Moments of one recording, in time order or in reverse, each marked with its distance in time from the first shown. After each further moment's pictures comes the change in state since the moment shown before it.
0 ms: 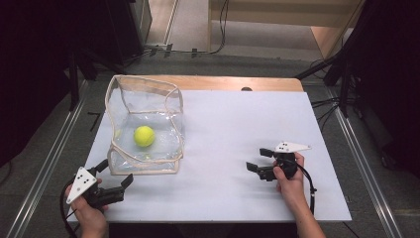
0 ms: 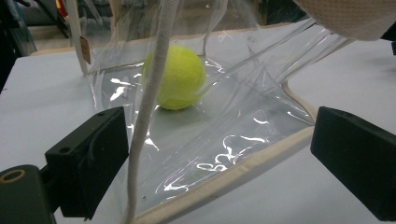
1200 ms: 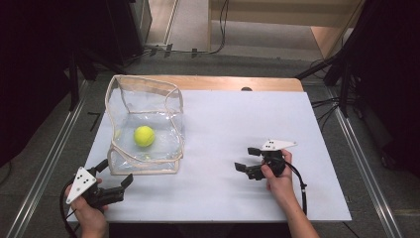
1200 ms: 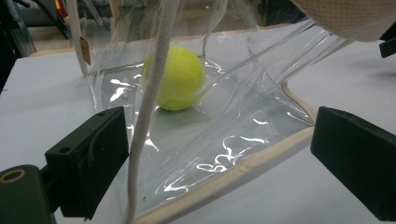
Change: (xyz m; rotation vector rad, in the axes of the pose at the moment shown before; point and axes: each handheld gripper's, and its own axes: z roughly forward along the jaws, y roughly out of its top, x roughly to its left) left arm 0.000 0.000 0.000 -0.007 -0.002 -0.002; right arm 0.018 0.014 0.022 0.024 0.052 -0.033
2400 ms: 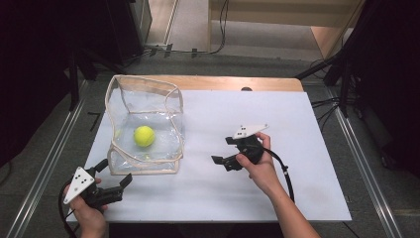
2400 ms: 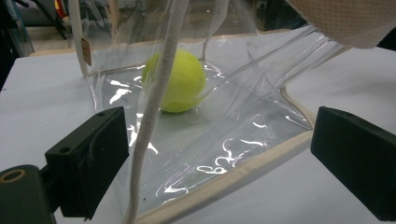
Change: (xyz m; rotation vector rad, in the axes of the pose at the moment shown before) left arm 0.002 0.000 -0.001 -0.012 -0.007 -0.016; right arm 0.047 0.069 0.030 0.101 0.037 -0.150
